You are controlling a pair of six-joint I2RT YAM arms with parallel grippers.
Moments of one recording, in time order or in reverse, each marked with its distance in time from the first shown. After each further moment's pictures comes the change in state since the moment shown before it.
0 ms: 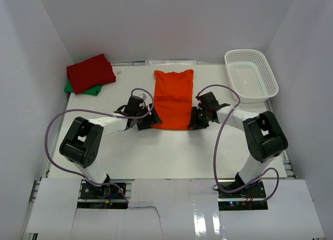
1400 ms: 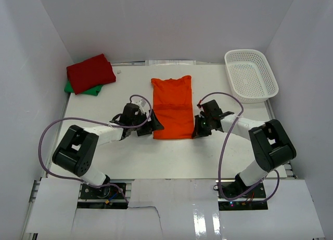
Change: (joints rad) left arm 0.003 -0.097 -0.189 0.153 0.119 0.001; right arm 0.016 -0.108 -0.146 0.021 -0.039 -0.013
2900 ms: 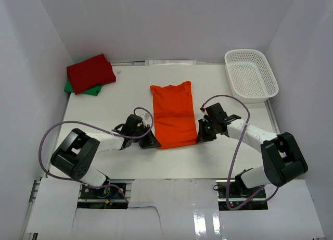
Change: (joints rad) left arm -0.100 -0.023 -0.143 0.055 0.073 -0.108; right arm 0.009 -0.146 -0.060 -0.120 0.011 -0.023
